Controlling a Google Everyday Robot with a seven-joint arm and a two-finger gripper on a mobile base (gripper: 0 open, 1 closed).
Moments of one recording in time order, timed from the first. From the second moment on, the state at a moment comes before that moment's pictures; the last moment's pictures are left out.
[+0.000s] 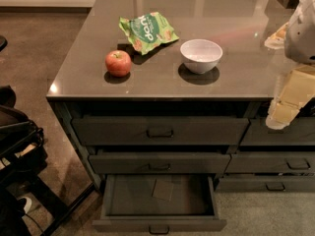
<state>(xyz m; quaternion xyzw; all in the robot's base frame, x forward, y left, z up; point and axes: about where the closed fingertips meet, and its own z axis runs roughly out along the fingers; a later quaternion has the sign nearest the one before) 0.438 -0.217 0.976 -0.60 0.78 -0.03 0.16</state>
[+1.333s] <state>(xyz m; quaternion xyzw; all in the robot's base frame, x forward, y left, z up) 0.374 -0.172 0.859 -0.56 0.79 0.08 0.24</state>
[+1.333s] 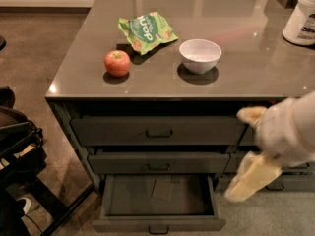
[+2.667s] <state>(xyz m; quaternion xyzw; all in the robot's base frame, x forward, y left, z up) 0.353 -0.121 0.704 -0.54 0.79 0.17 0.23</state>
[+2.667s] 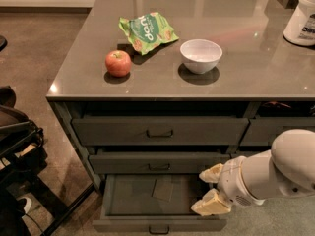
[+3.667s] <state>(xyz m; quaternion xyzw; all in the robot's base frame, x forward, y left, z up) 0.351 -0.118 0.688 -0.53 0.79 0.20 0.24</state>
